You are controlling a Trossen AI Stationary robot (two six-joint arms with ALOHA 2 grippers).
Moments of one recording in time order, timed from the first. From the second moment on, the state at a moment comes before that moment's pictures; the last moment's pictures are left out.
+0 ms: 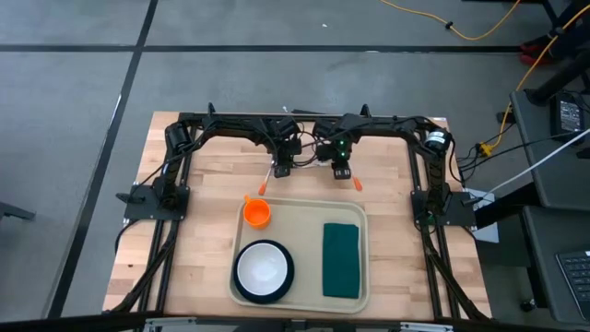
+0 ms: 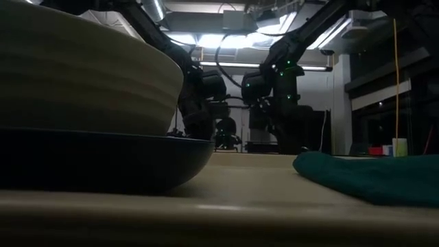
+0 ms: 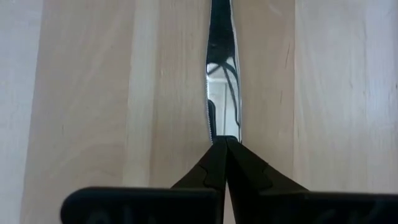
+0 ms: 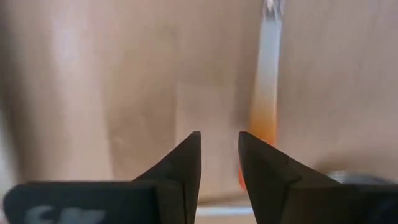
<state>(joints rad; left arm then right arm) 0.49 2.08 1.34 -0.49 0.28 0.36 -0.48 2.00 1.38 -0.95 -0.15 -0.53</state>
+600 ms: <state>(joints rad) 0.46 2.05 1.34 -0.56 0.25 0.35 -0.45 1.97 1.38 -0.94 -0.15 -0.51</state>
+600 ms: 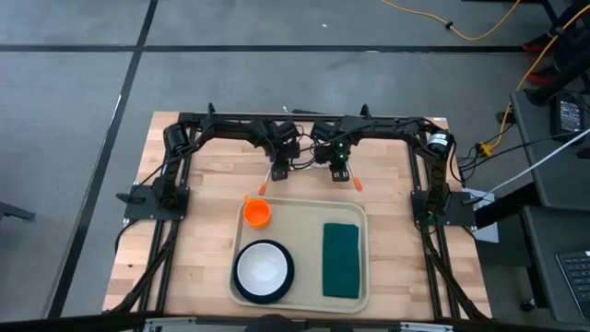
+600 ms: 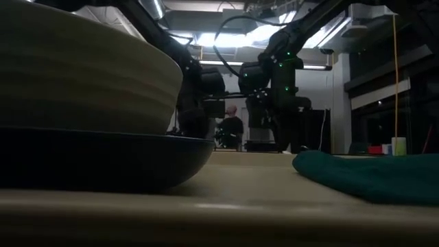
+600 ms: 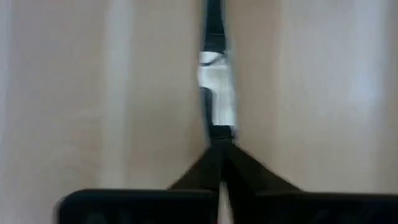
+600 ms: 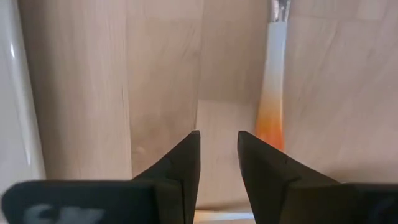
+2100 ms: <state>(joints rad) 0.35 2.05 1.34 -0.55 0.32 0.53 -0.48 1.97 1.36 -0.90 -0.17 -0.61</state>
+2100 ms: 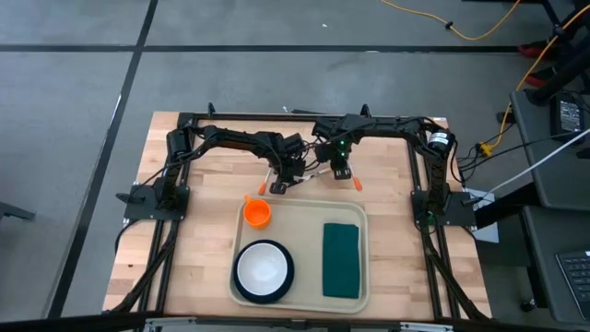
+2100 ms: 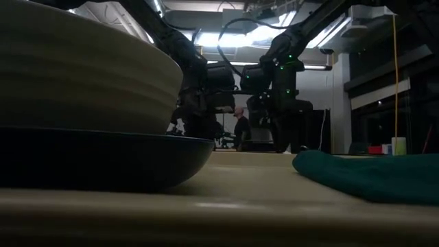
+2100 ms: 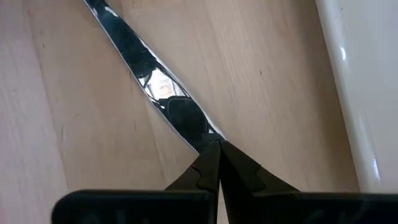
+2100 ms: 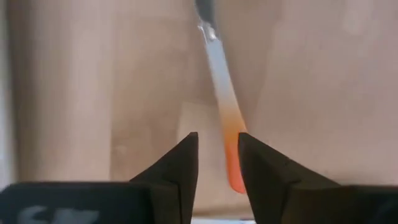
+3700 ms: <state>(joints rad) 0.35 2.06 1.34 -0.50 0.28 0.49 -0.43 1.97 1.27 -0.94 -0.13 -0.50</state>
